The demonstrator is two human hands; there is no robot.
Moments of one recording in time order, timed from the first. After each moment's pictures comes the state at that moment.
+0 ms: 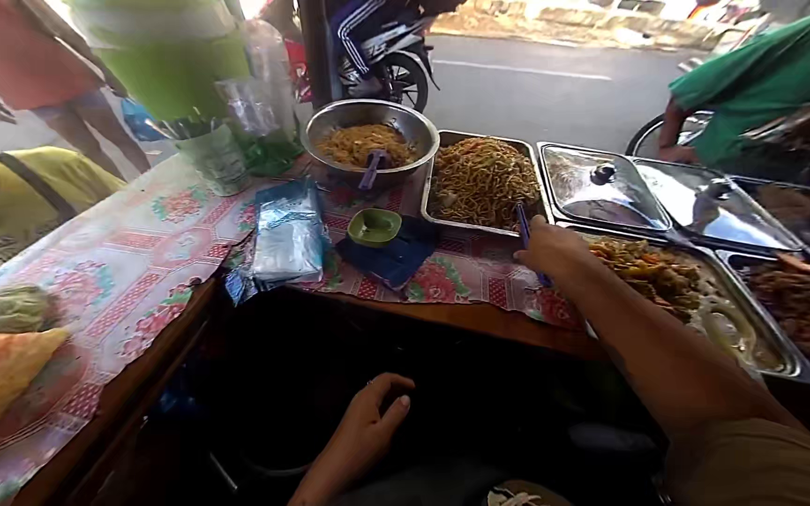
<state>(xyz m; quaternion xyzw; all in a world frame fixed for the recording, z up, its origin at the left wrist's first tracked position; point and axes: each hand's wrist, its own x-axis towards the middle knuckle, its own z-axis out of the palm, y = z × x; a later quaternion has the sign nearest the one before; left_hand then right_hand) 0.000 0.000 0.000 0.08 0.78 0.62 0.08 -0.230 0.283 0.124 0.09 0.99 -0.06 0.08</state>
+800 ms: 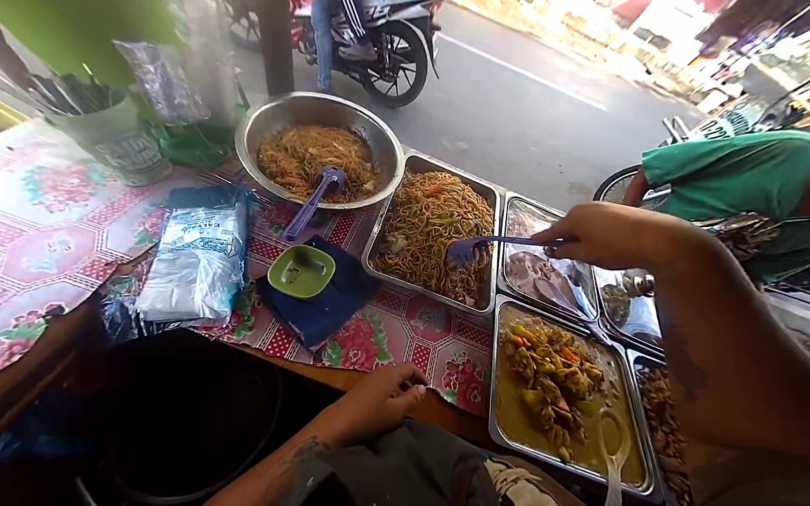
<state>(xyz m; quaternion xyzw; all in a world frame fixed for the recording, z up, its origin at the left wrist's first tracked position) -0.163 0.109 0.087 0.18 0.73 0.60 0.25 -0.361 0.372 0.312 -0.25 0.94 0.14 0.19</state>
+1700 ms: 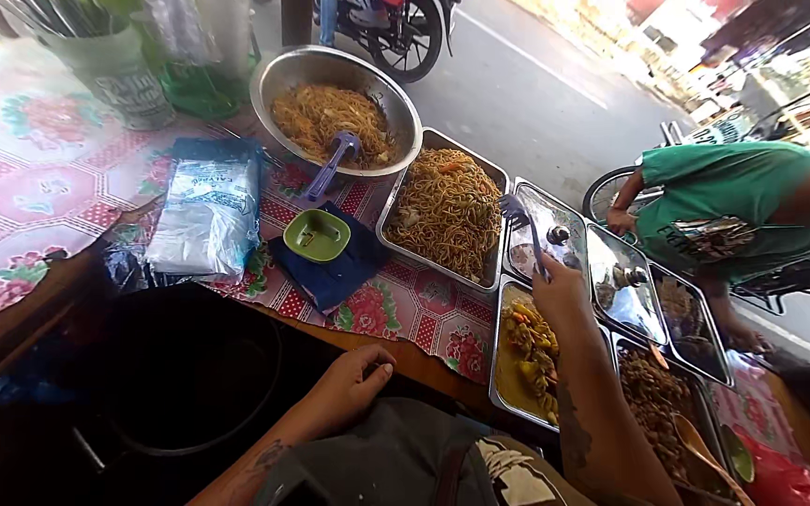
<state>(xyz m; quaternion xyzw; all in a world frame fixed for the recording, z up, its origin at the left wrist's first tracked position) -0.107 0.068 0.065 0.08 0.74 0.65 0.14 -0.263 0.338 0.200 0.11 0.99 -0.11 0.01</state>
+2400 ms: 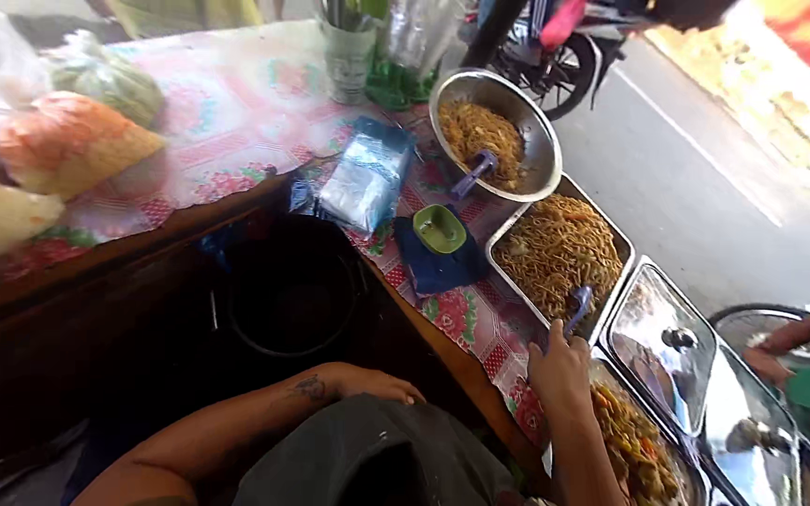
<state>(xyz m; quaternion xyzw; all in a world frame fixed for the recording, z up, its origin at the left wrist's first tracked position) -0.046 0.022 0.021 0.15 0.61 0.69 0.37 -0.202 0.249 0.141 -0.02 0.99 -0.03 0.11</state>
